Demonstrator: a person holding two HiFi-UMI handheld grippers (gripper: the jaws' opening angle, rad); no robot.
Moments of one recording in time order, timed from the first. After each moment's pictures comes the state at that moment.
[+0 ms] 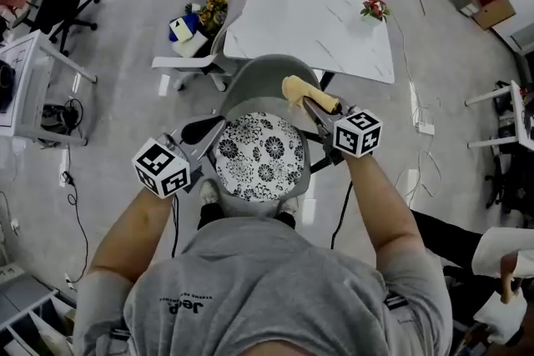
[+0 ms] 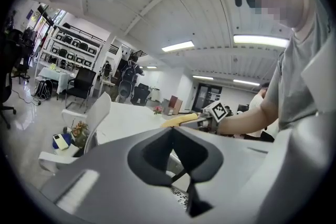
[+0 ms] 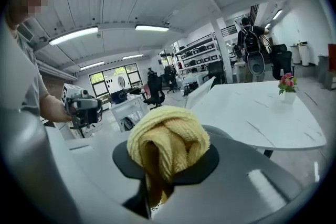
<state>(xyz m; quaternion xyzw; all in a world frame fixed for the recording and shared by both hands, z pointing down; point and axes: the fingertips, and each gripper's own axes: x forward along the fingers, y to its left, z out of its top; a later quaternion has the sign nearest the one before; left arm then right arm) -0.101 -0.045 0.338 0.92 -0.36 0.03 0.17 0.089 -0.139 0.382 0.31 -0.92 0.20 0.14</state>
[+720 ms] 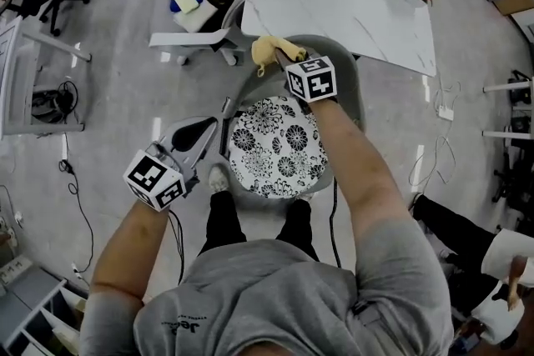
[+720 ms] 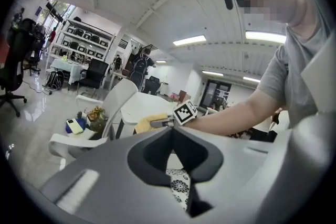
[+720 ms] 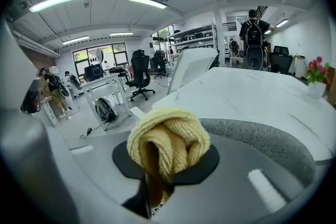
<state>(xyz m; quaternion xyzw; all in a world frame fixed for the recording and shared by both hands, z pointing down) -0.182 -0.080 0.450 0.90 -0.39 0.04 0.20 -0.059 -0.288 0.569 0.36 -0.88 0.17 0.25</state>
